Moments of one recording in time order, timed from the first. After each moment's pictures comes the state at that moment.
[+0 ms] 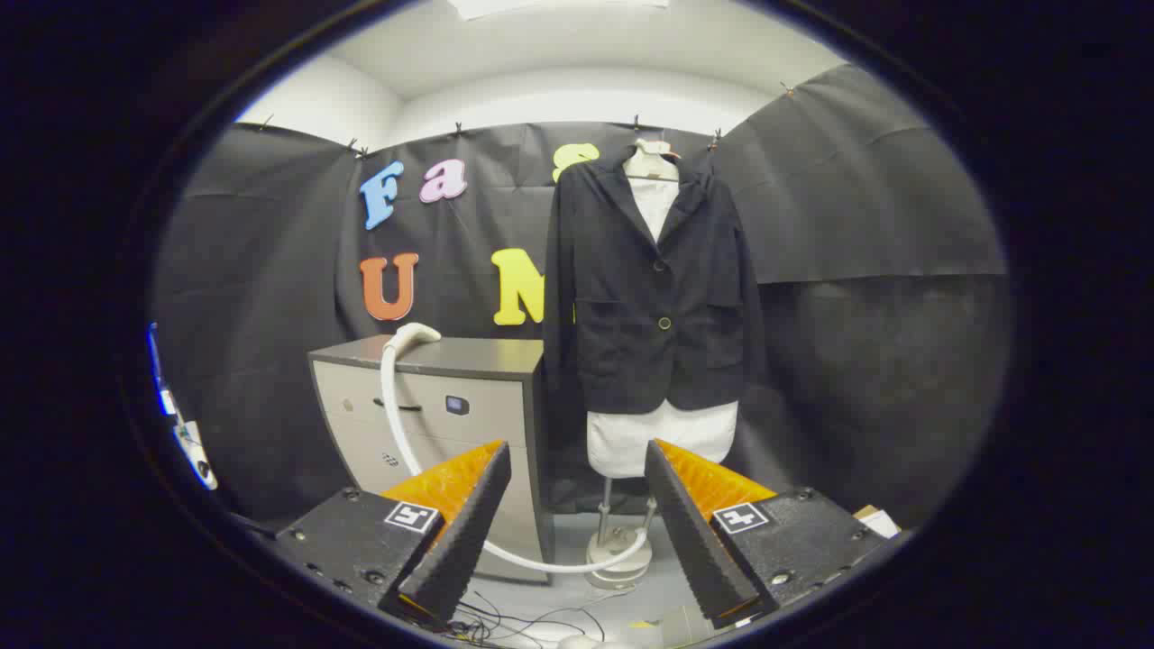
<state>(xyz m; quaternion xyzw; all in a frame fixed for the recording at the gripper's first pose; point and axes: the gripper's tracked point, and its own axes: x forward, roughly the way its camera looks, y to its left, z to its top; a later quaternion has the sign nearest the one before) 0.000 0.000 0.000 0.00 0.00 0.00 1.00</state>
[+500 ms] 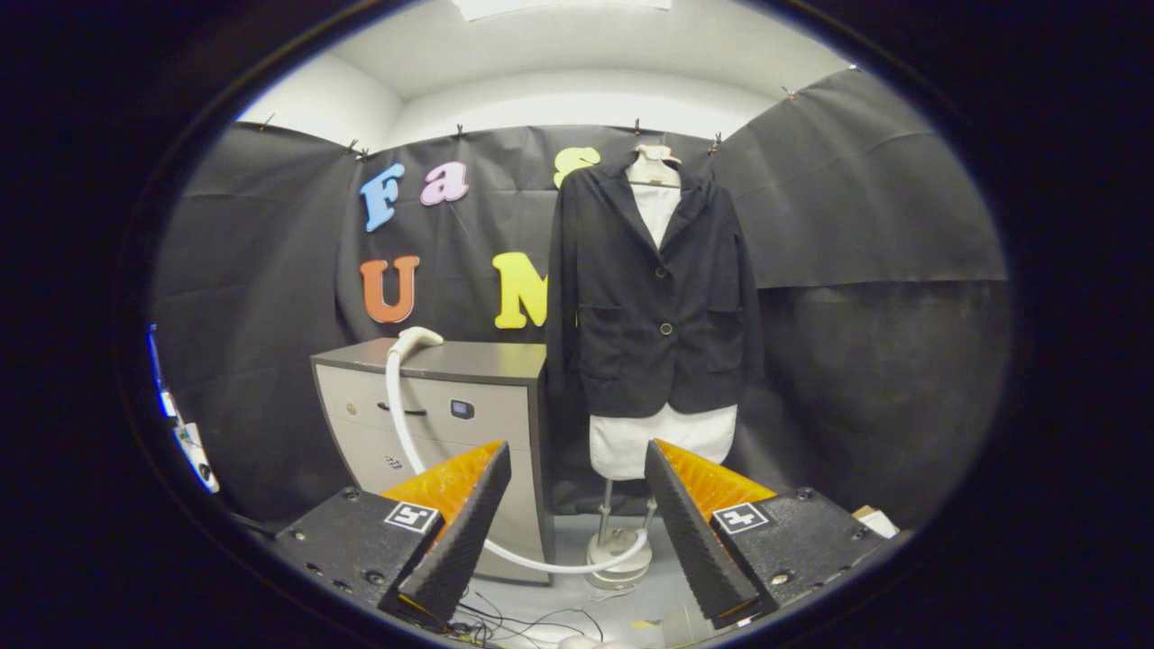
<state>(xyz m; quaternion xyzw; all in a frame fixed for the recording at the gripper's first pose) -0.008 0.014 0.002 0.00 0.00 0.00 1.00</state>
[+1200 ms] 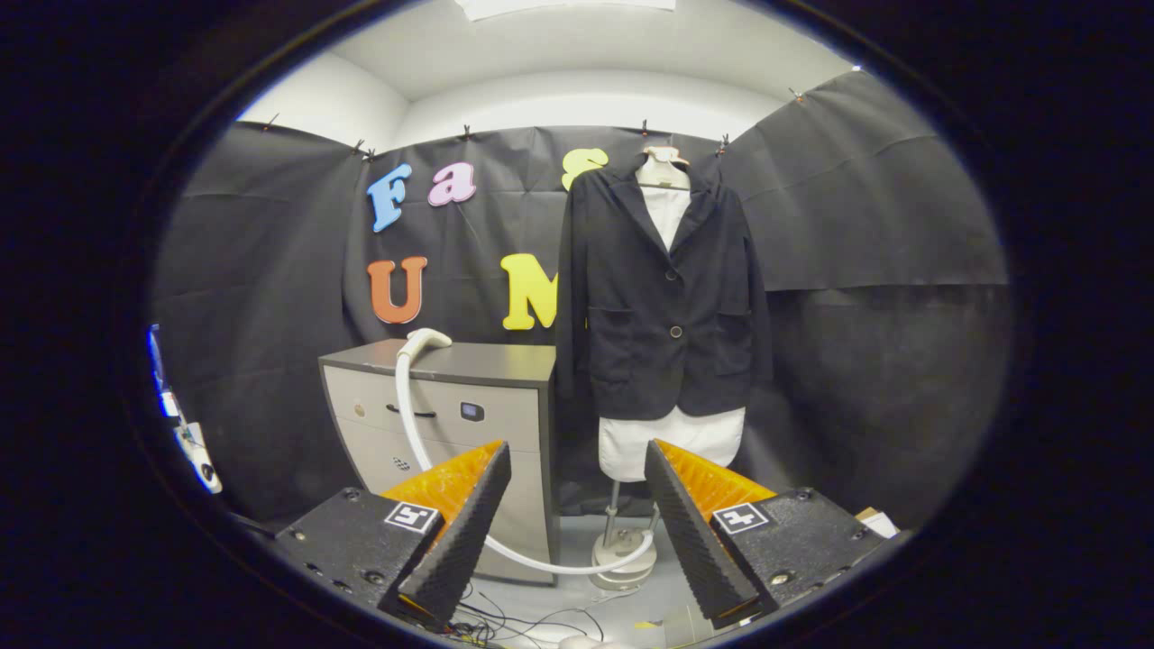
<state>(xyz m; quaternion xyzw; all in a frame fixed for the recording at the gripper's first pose) -0.003 0.024 0.008 0.00 0.00 0.01 1.00</state>
